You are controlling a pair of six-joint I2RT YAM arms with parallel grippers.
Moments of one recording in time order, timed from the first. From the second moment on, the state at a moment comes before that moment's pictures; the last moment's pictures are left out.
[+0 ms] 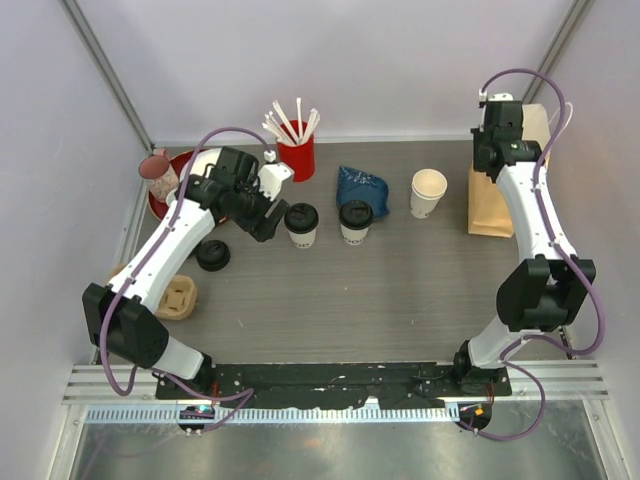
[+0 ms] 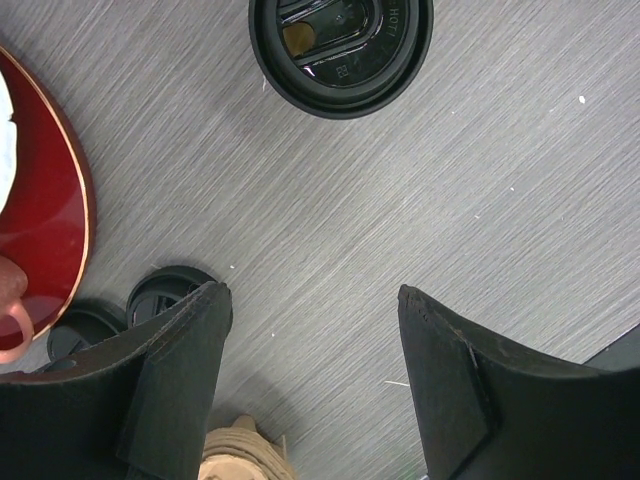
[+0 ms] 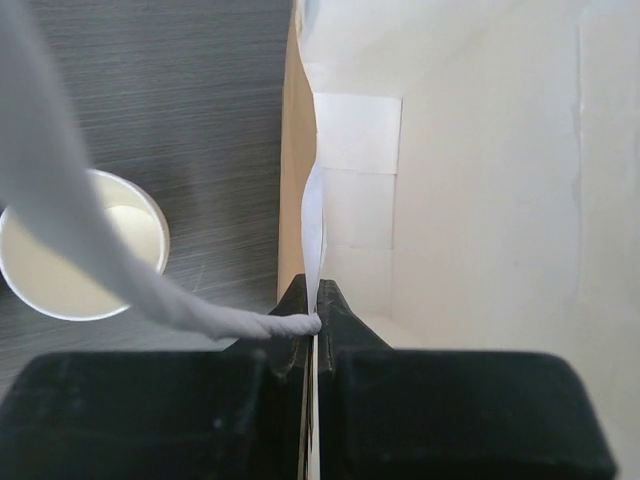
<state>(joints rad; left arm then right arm) -0.40 1.48 1.44 -0.93 0.18 0.33 -0.03 1.65 1.63 -0.67 0.29 -0.11</state>
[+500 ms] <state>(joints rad) -0.23 1.47 1.47 -0.93 0.20 0.26 0.11 1.19 1.92 -0.72 0.01 -0.16</state>
